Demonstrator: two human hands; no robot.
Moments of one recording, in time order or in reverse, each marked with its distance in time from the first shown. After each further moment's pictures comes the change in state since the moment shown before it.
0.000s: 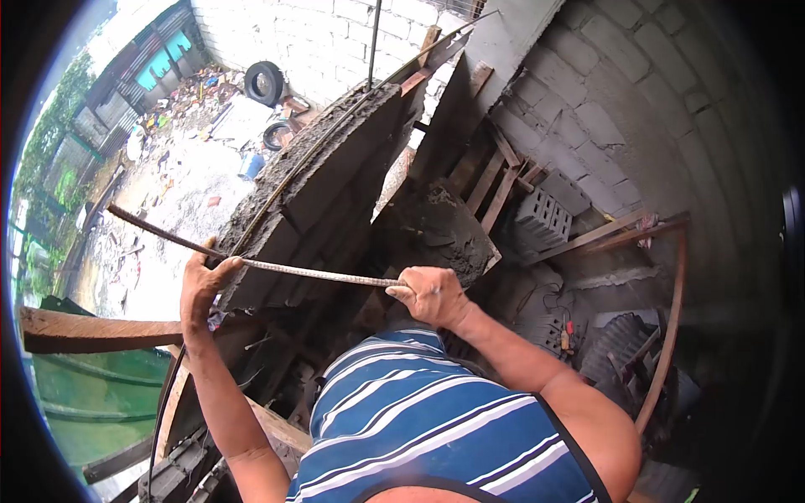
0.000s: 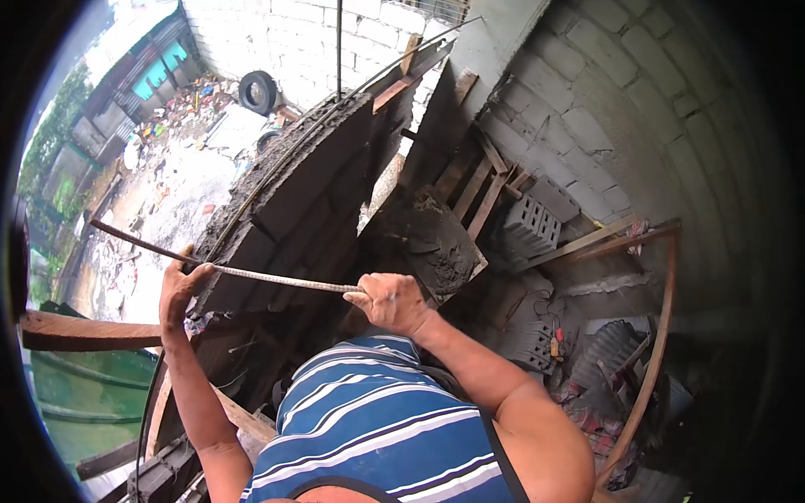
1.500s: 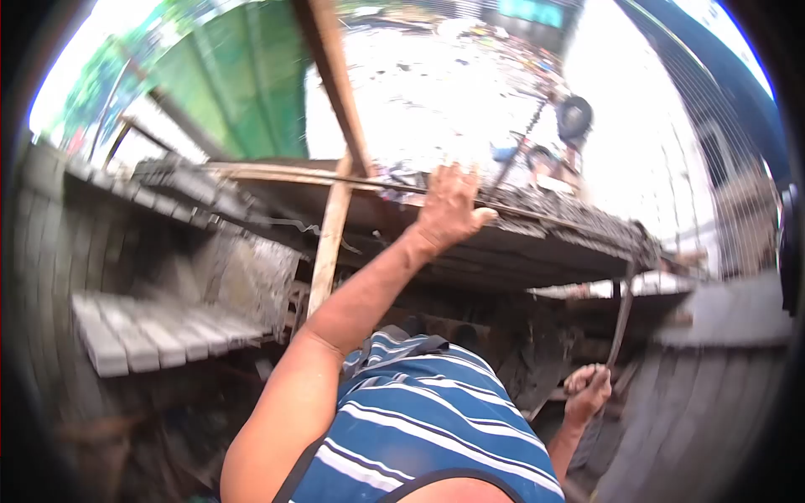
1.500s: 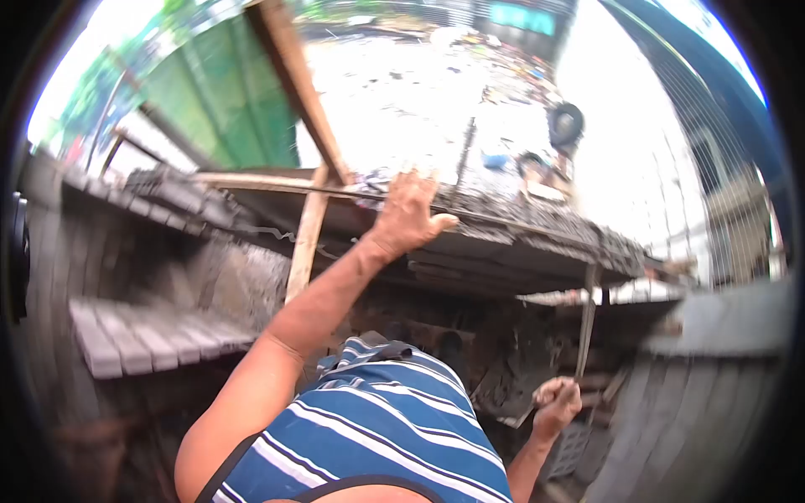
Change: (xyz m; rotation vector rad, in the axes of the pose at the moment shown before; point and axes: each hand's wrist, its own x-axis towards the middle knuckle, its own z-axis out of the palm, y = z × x) left_hand -0.037 -0.019 0.057 0.522 0.864 0.176; right_hand 0.041 0.099 -0.019 1.203 -0.091 0.398
